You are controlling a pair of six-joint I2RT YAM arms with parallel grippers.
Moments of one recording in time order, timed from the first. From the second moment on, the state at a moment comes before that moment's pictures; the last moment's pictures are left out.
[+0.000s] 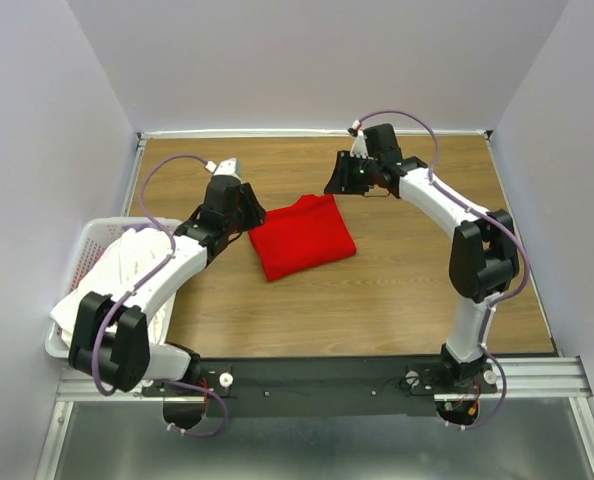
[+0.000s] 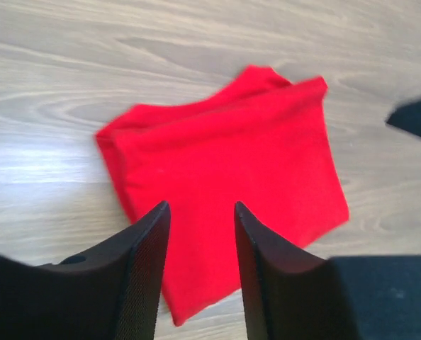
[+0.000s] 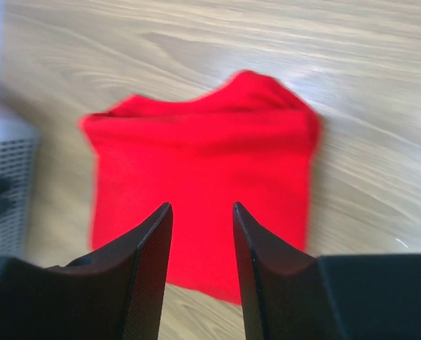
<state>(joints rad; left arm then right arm) -0.39 1.32 0.92 -0.16 -0.07 -0.56 0.41 1.92 1.60 -0.43 -0.31 0.35</state>
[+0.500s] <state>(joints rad) -0.21 1.81 0.95 0.12 0.16 -0.63 0.33 2.35 1.70 -0.05 -0.72 0.60</state>
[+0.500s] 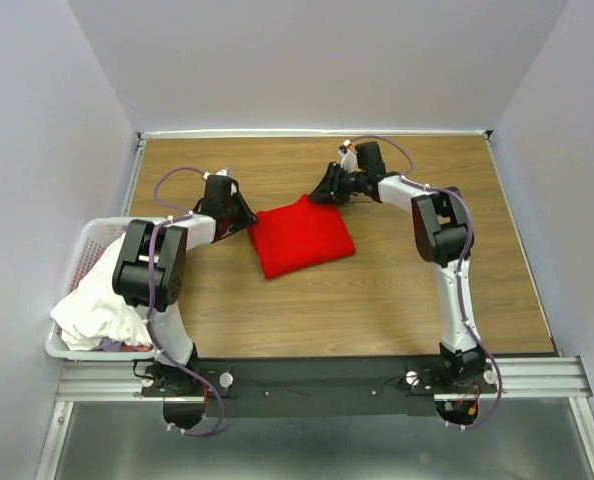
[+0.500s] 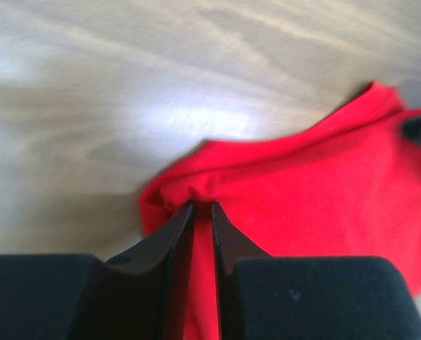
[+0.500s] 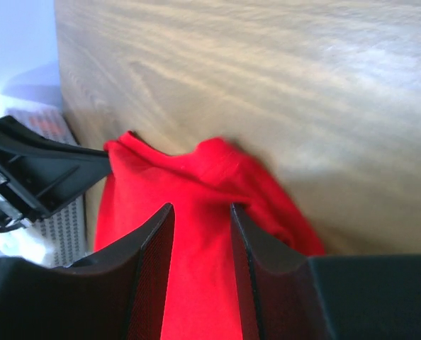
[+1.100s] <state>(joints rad) -0.25 1.48 0.93 0.05 0.19 -0.58 0.32 2.00 1.35 0.13 -0.82 0.69</state>
